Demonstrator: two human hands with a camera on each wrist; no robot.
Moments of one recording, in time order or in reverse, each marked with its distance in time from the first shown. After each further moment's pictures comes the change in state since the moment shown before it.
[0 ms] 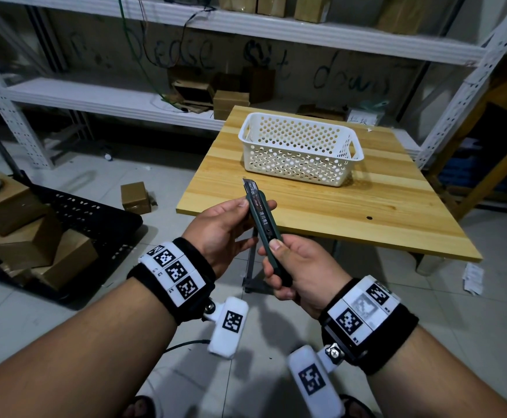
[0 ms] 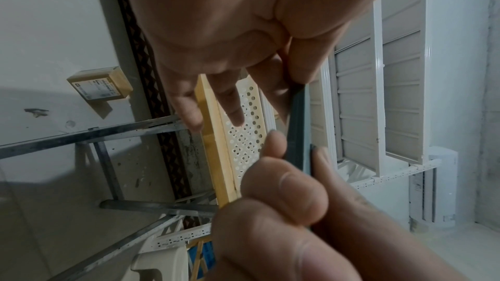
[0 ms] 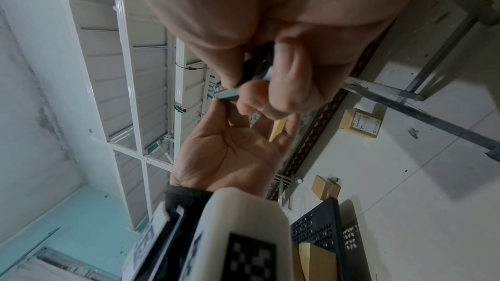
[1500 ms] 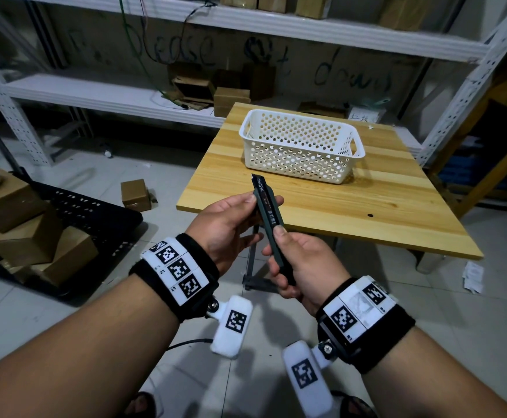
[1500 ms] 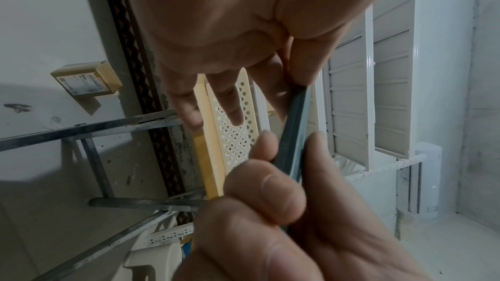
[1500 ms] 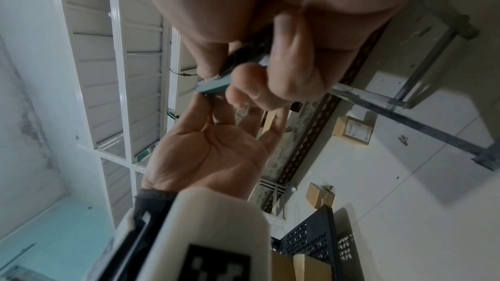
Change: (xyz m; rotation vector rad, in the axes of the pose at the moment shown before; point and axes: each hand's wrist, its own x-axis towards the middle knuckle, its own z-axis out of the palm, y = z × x) left_hand -0.003 0.002 0.006 0.022 -0.049 0.030; right_hand -0.002 -0.001 0.002 0.009 0.105 -0.033
